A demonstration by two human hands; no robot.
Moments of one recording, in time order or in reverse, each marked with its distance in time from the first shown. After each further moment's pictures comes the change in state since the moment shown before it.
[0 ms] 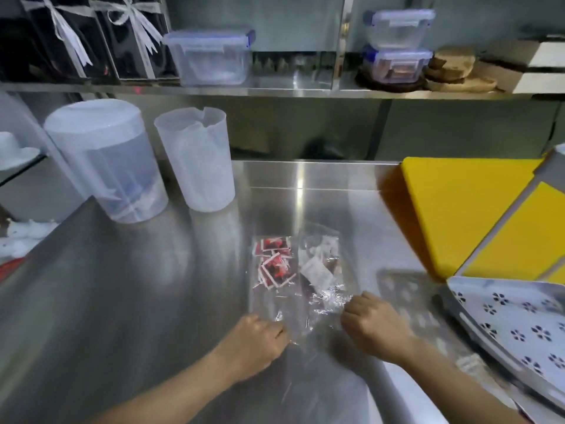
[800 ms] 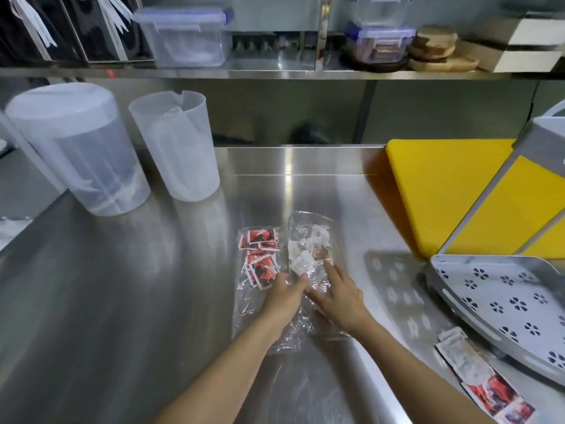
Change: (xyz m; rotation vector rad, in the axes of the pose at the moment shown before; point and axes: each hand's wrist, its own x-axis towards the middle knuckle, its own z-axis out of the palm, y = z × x) left_hand 0.087 0.031 -0.006 -1.482 -0.045 -1.295; right_hand 0.033 -0.035 0.003 0.654 -0.262 1.000
